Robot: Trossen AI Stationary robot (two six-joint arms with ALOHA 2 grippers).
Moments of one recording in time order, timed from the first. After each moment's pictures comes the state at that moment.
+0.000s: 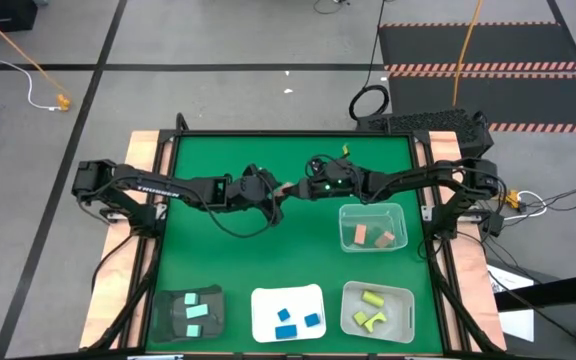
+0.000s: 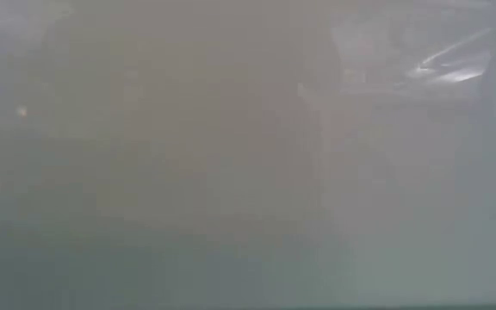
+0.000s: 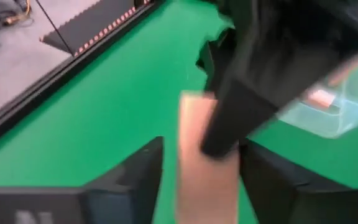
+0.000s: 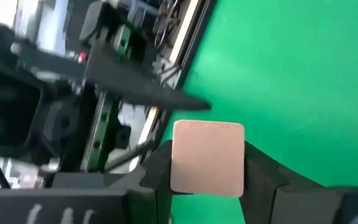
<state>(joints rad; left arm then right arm) 0.02 1.51 0.95 -0.04 -0.37 -0.26 -0.20 1.64 0.83 0.52 -0.14 1.15</state>
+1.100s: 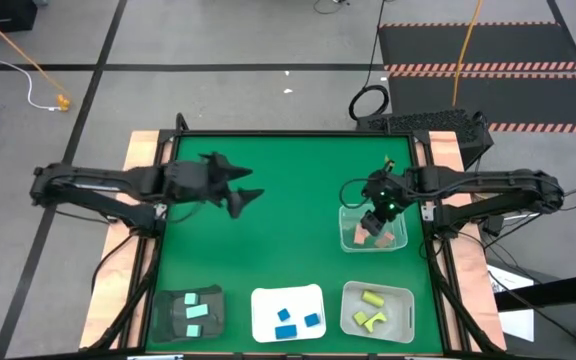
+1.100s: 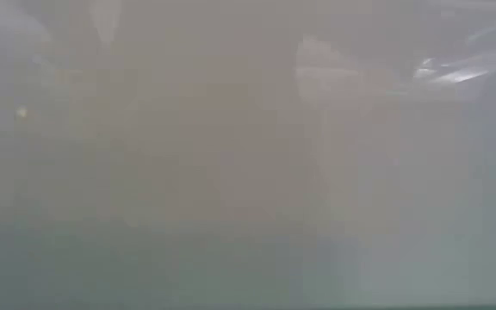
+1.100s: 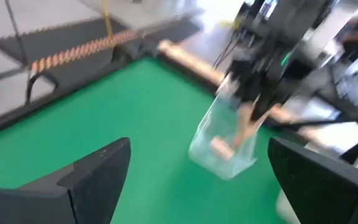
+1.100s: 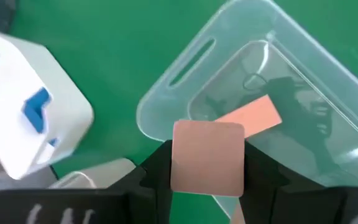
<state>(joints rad) -0.03 1.07 0.95 -0.24 -0.31 -0.48 -0.10 1.05 0.82 -0.87 -0.26 0.75</state>
